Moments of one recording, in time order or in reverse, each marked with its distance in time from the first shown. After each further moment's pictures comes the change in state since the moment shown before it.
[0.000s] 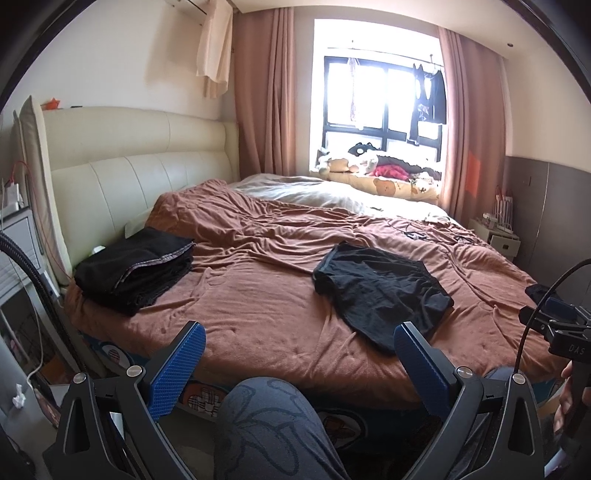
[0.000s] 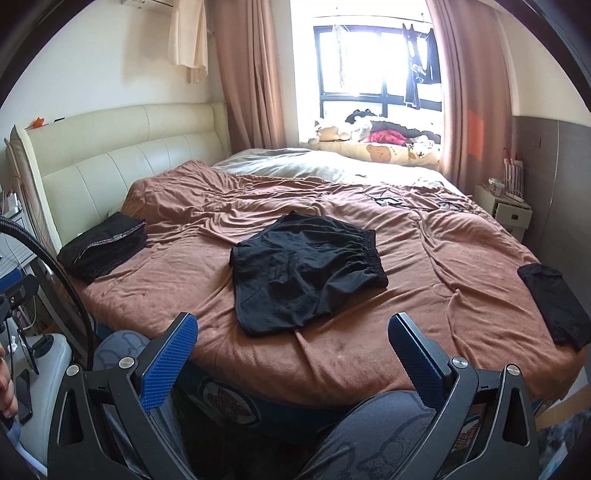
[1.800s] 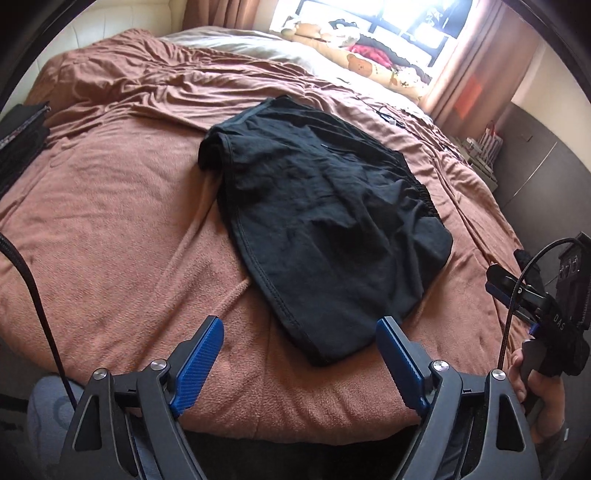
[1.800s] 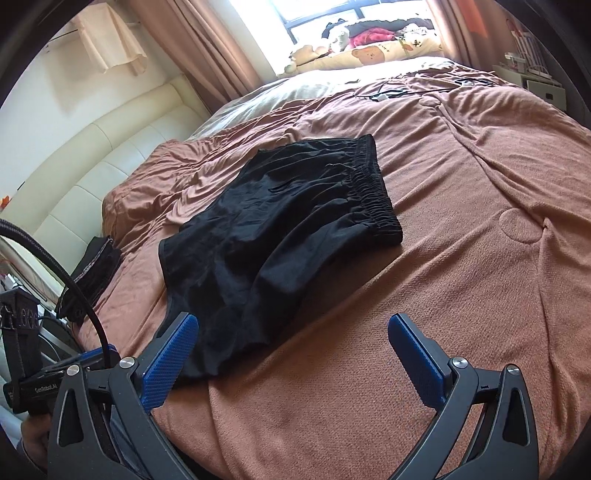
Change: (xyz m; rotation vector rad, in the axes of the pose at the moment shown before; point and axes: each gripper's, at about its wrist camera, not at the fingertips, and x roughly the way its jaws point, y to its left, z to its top) left arm 0.278 -0.096 -0.039 -0.139 0.565 -0.265; right arm 0.239 -0.162 0.024 0.301 0.230 0.226
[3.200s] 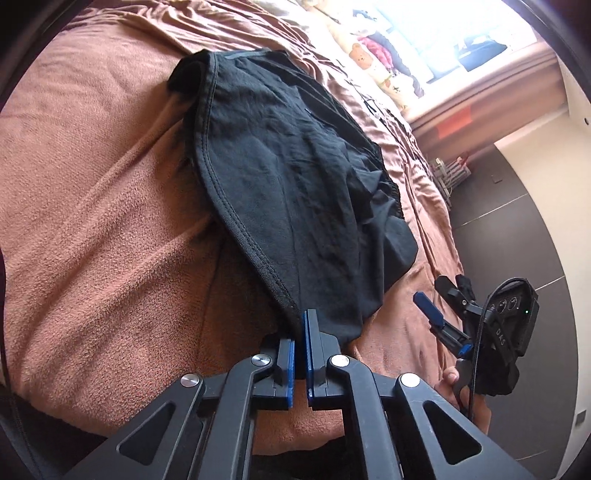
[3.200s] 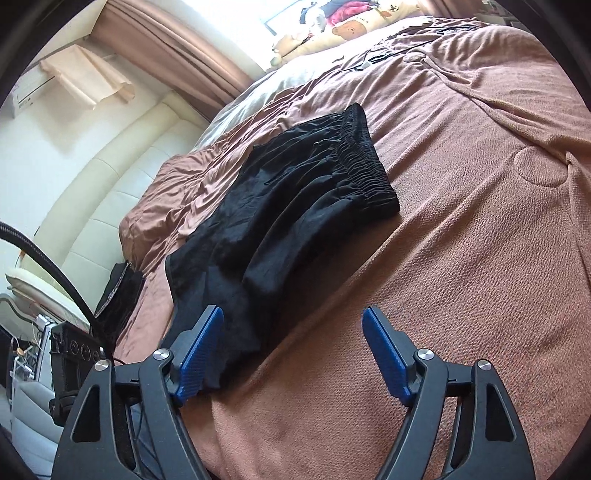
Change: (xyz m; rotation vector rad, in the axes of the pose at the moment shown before) left arm 0.036 0.020 -0.006 -0.228 0.106 -0.305; right arm 0.034 -0.043 -0.002 0.196 0.025 0.139
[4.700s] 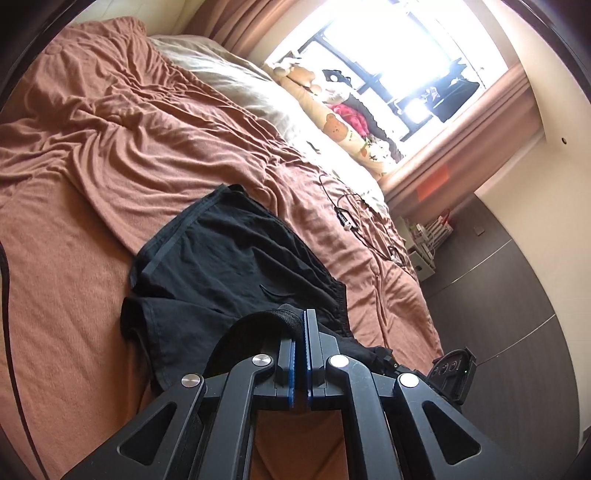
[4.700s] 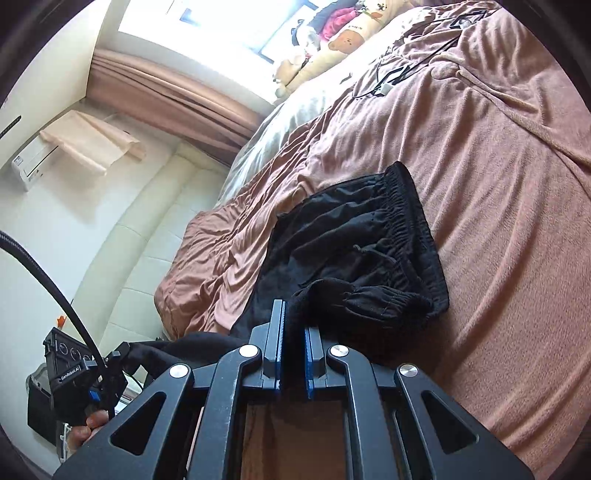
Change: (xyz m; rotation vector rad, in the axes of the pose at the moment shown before) left arm -0.047 -0.053 0.189 0.063 -0.244 -0.036; right arm 0.096 -0.018 0.109 0.142 -0.100 0.168
